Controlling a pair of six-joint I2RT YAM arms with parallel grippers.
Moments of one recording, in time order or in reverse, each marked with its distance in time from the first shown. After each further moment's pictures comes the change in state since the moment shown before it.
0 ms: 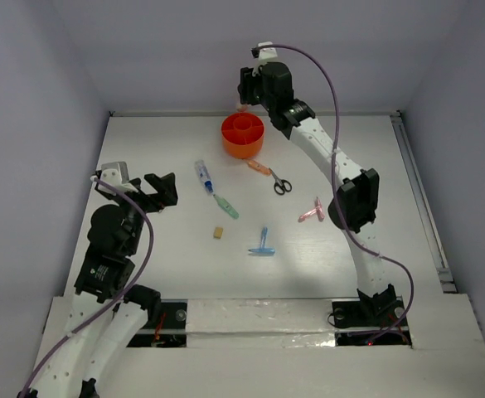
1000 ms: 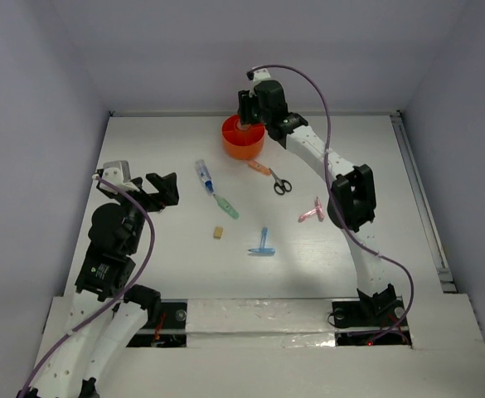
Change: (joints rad) left arm 0.001 0.016 0.000 0.007 0.025 0.004; right arm -0.005 0.015 -0.194 0.025 -0.044 0.009
